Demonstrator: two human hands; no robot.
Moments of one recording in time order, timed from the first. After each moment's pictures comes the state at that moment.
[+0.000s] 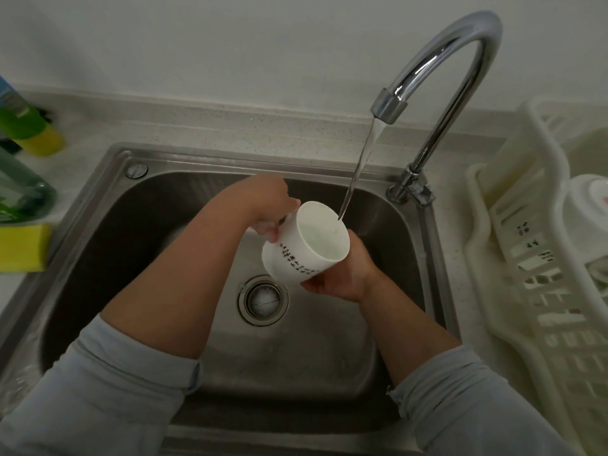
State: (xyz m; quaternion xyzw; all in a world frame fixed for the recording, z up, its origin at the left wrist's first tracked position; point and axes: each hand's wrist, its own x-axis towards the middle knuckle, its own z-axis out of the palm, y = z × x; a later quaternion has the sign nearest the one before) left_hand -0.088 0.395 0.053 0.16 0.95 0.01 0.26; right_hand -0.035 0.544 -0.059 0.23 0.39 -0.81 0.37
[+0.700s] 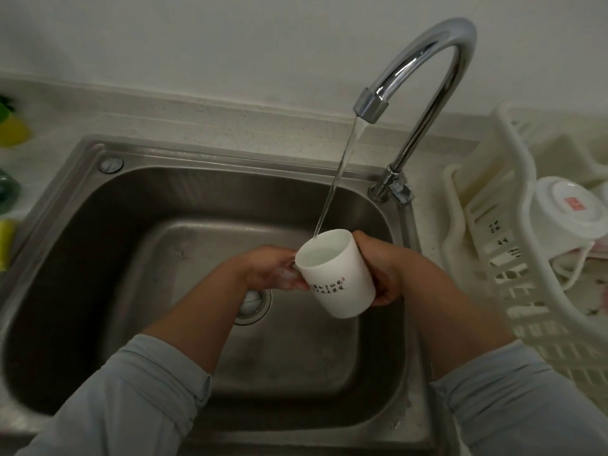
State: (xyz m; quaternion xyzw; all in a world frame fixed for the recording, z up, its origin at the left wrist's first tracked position) left_hand -0.045 0.411 -0.062 -0.13 0.61 0.64 0.45; right_hand -0.035 0.612 -0.033 0.37 0.70 -0.47 0.39
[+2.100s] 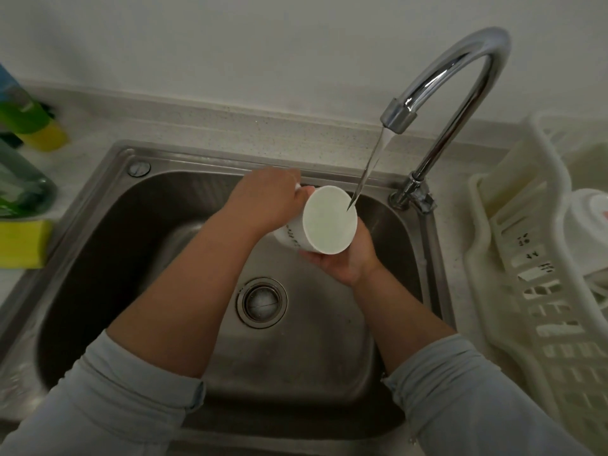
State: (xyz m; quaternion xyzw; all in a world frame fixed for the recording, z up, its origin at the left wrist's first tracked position) left_hand -0.084 0.392 0.042 0.13 0.98 0.14 0.04; right_hand -0.058 0.535 -0.044 0.19 0.39 -0.87 0.24
